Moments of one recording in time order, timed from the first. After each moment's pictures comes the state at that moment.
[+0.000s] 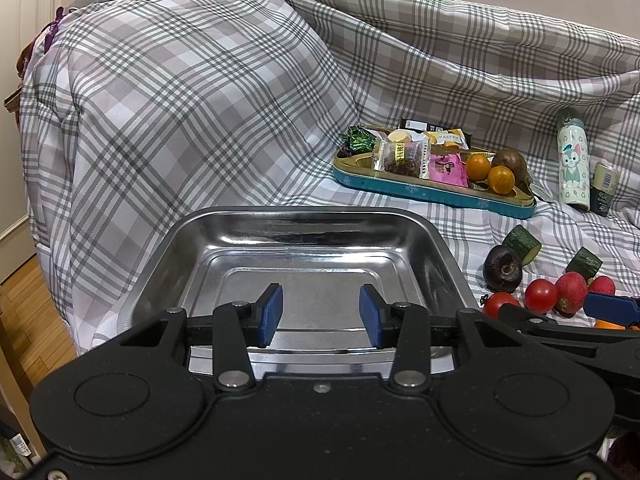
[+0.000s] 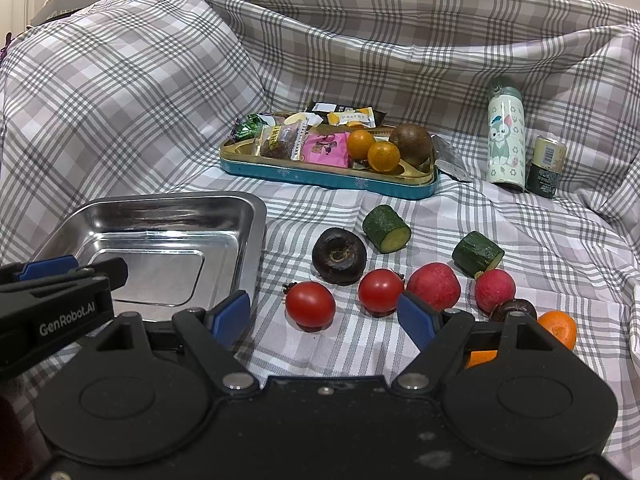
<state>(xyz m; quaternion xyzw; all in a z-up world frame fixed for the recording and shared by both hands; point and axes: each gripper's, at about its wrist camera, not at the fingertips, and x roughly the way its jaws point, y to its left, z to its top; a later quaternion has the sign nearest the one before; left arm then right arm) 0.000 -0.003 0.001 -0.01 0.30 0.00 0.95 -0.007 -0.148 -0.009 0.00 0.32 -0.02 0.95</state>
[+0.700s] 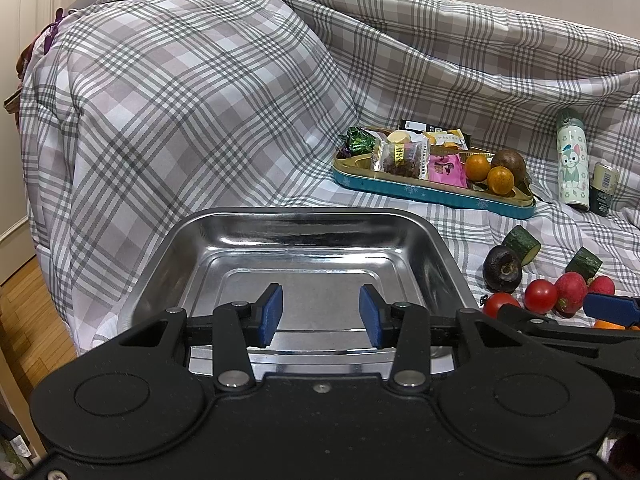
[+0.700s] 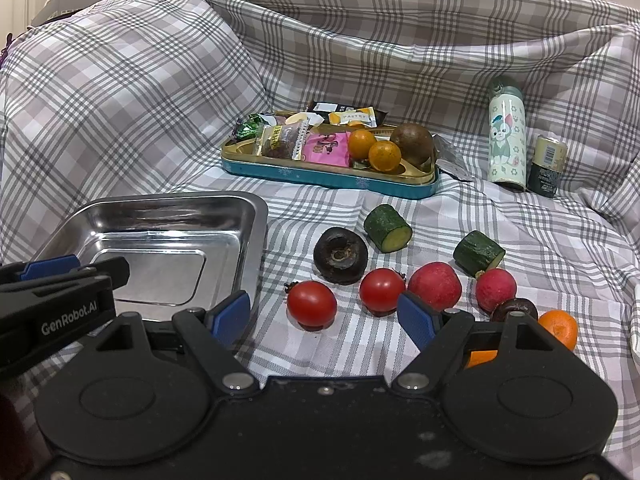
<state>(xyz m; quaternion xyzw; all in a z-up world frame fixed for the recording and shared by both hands) -0.001 -0.005 0.002 -0.01 0.30 -0.01 0.95 -0.007 -0.147 -0.010 0.00 0.32 -0.02 0.95</state>
